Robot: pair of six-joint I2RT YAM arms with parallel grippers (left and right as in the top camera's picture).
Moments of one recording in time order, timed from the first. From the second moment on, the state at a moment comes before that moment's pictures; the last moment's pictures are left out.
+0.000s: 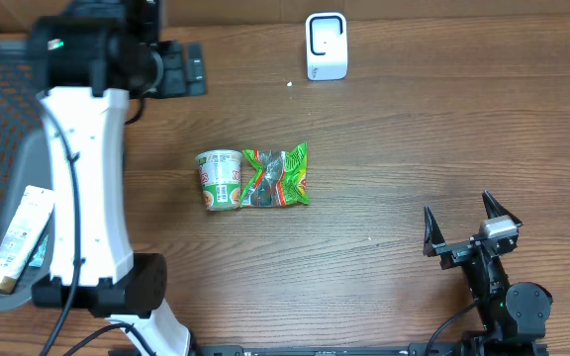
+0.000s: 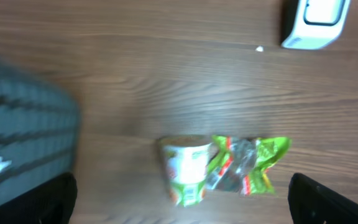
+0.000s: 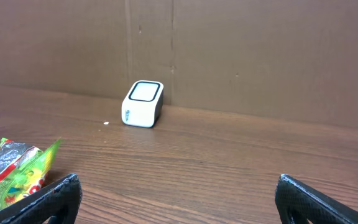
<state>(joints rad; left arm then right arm) -0.05 1.88 2.43 -1.62 -0.03 -0.18 -0.01 0.01 0.02 -0.01 -0.25 -0.03</state>
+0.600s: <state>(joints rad) 0.83 1.77 2.08 -1.64 0.04 -0.23 -0.01 0.01 0.02 -0.01 -0.25 -0.03</state>
